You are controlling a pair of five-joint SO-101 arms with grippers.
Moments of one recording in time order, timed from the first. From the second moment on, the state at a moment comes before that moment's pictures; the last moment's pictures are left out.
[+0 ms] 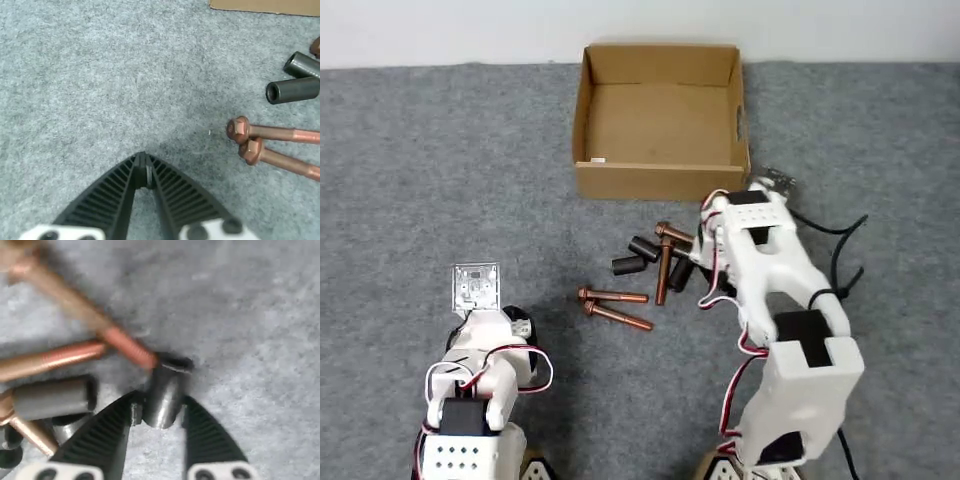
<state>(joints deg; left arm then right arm) -2.8 -93.1 97.2 55.8 12.1 -8.4 18.7 13.9 63.9 -40.7</state>
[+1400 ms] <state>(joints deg) -2.8 -93.1 97.2 55.8 12.1 -3.1 18.8 12.4 58.8 -32.6</state>
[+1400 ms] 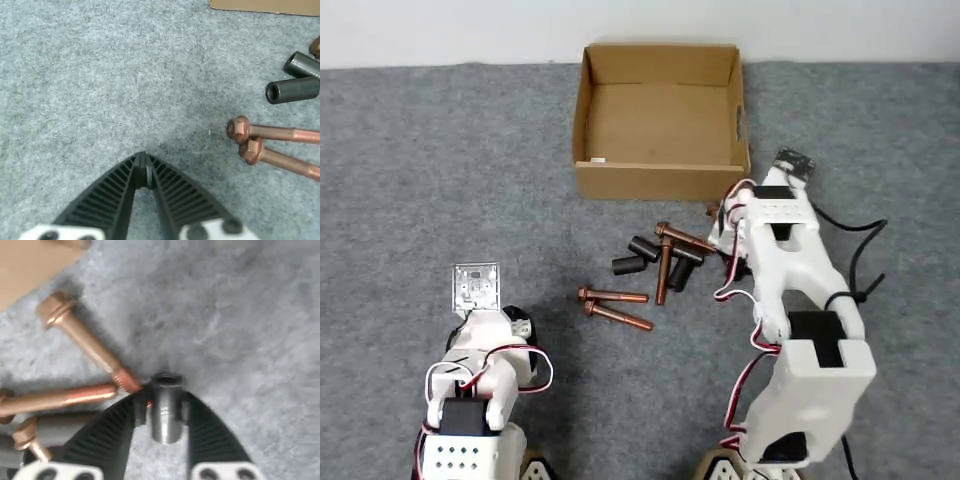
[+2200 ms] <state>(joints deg) -2.8 -93.1 97.2 55.8 12.1 9.0 17.1 8.5 70.7 -24.2</state>
